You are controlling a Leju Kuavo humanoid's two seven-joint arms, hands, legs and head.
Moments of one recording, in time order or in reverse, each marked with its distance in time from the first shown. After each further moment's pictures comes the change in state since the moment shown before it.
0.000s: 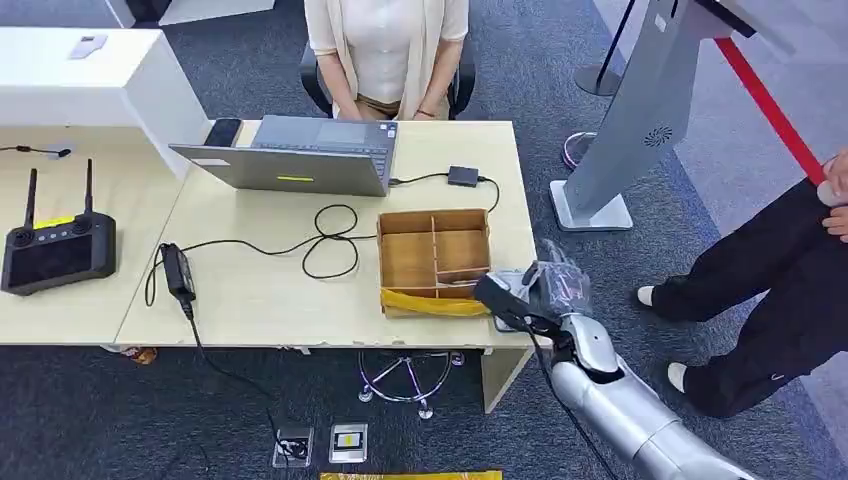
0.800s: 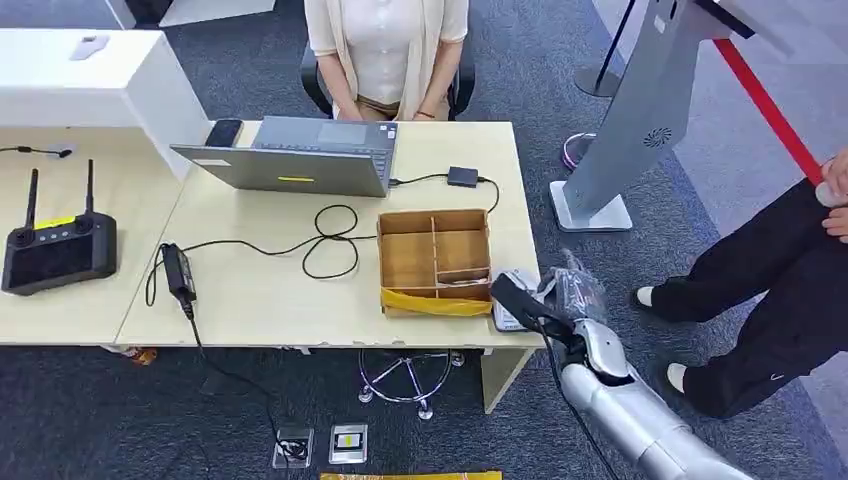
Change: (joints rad) left arm 0.002 0.000 0.000 0.000 -0.019 -0.015 -0.006; right arm 0.023 -0.010 -0.048 0.037 -0.035 -0.016 0.018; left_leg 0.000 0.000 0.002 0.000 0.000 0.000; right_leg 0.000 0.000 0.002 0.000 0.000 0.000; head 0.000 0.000
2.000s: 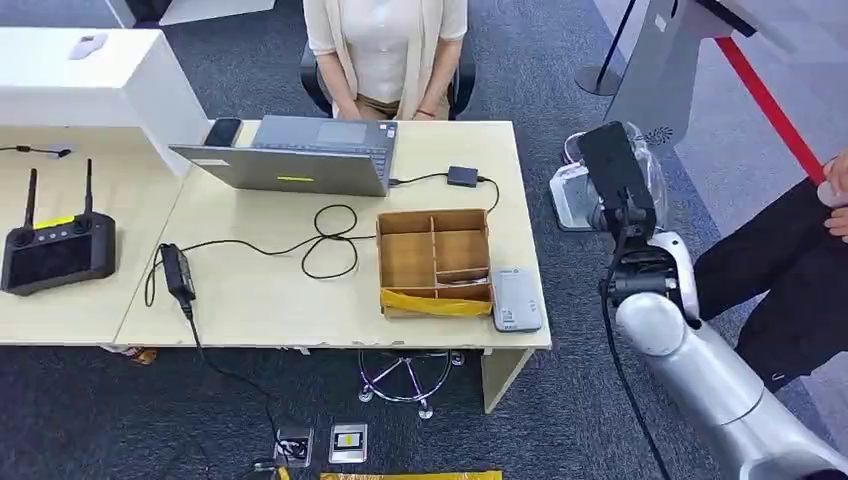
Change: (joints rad) left arm -0.070 -0.053 -0.003 -0.001 -0.140 -0.006 0.084; right arm -0.147 -0.142 -0.103 -0.638 -0.361 -0.134 0.191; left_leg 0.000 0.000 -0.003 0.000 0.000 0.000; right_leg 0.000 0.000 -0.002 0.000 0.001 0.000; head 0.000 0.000
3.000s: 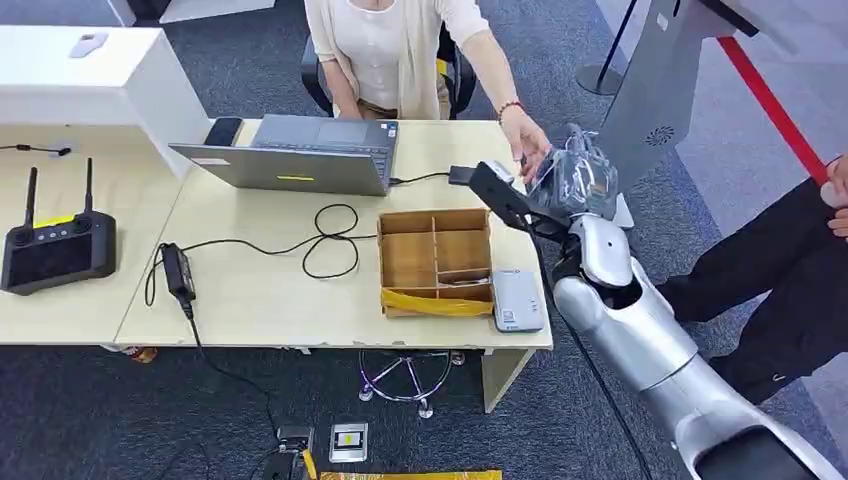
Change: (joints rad) left arm -0.045 -0.070 0.003 0.000 -0.029 0.039 0.013; right arm -0.094 0.183 0.029 0.309 0.597 0.395 0.016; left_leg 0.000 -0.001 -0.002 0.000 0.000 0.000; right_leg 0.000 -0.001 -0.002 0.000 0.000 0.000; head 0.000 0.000
